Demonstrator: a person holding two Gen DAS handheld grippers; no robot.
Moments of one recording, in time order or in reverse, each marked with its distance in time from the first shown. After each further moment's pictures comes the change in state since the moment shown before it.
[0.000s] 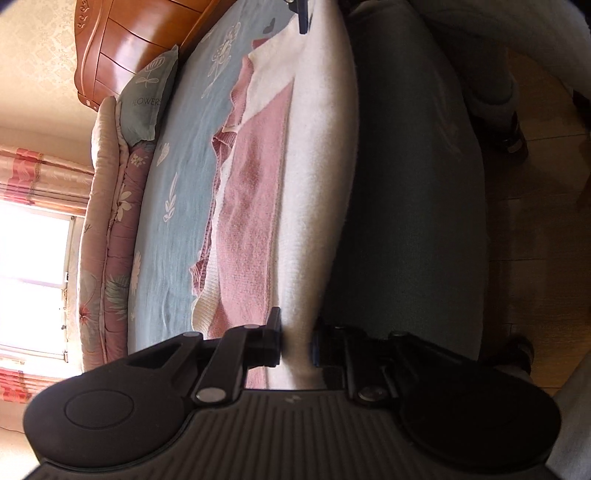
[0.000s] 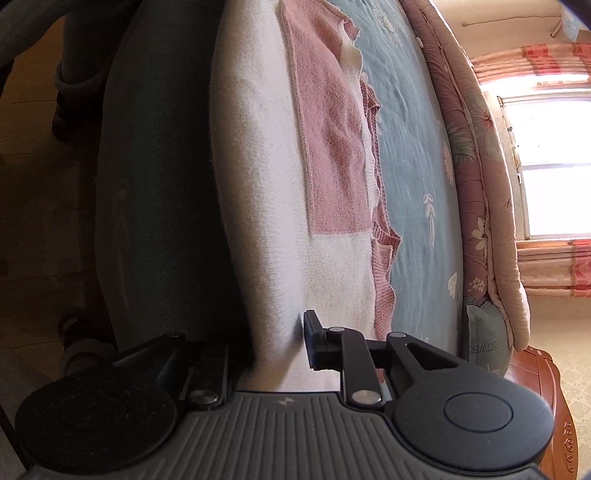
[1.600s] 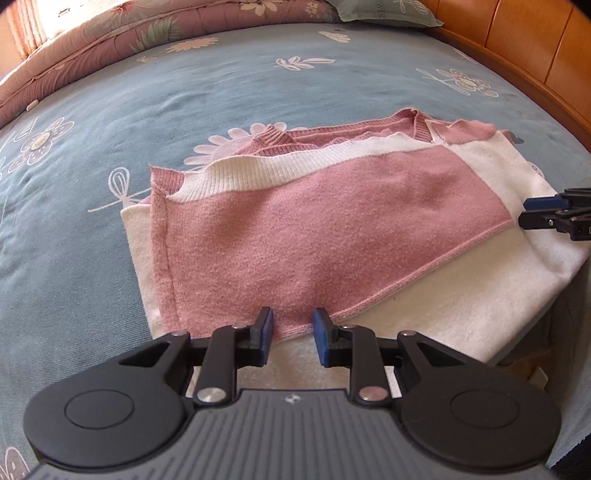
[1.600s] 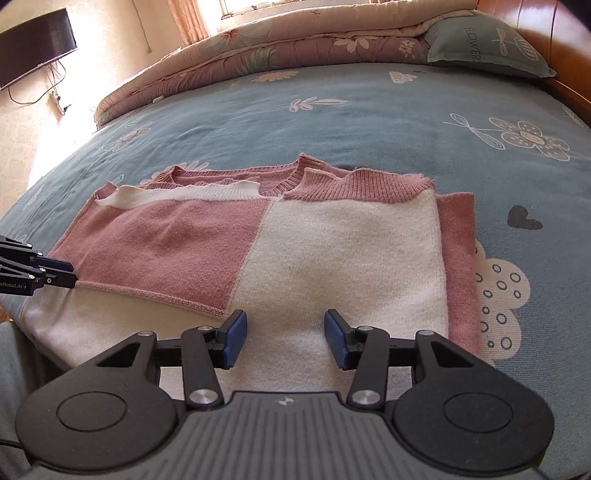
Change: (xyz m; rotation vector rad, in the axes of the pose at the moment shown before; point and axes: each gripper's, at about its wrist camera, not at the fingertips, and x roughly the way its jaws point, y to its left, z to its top) left arm 0.061 0.097 -0.080 -1.184 0.117 -0.302; right arm 0.048 -0.075 -0.082 1.429 -0.238 0.353
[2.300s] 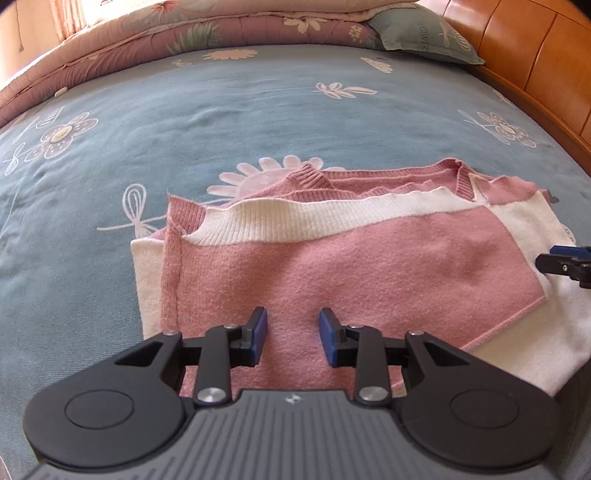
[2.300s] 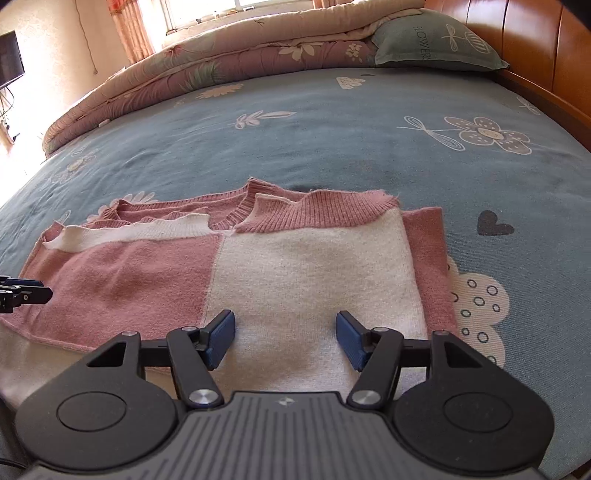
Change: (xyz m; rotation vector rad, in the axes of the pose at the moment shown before) left arm 0.024 0.021 0.024 -0.135 -0.087 0.037; right arm 0.019 -0.006 0.021 0.081 -0.049 -0.136
